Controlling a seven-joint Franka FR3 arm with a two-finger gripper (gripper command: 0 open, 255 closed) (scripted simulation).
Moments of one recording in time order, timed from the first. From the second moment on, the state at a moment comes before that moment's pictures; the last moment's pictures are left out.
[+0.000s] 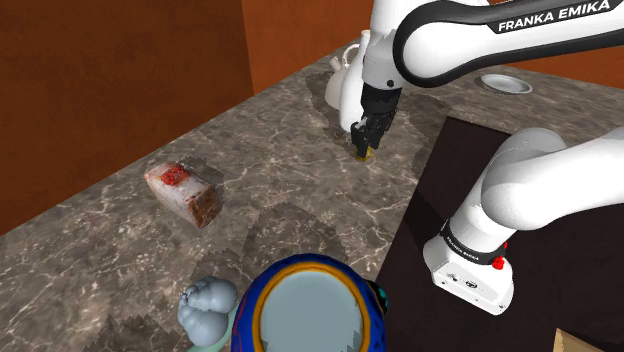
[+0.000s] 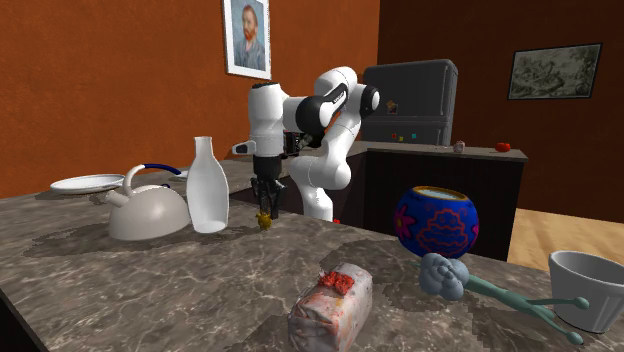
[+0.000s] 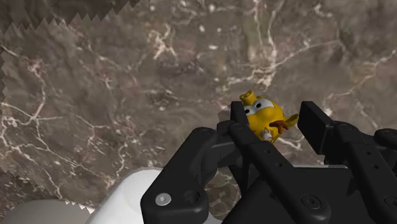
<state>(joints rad) 0.03 -0.84 0.19 -2.78 0.14 1.94 0.17</state>
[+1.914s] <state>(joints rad) 0.00 -0.88 0.26 -2.81 0.08 2.00 0.26</state>
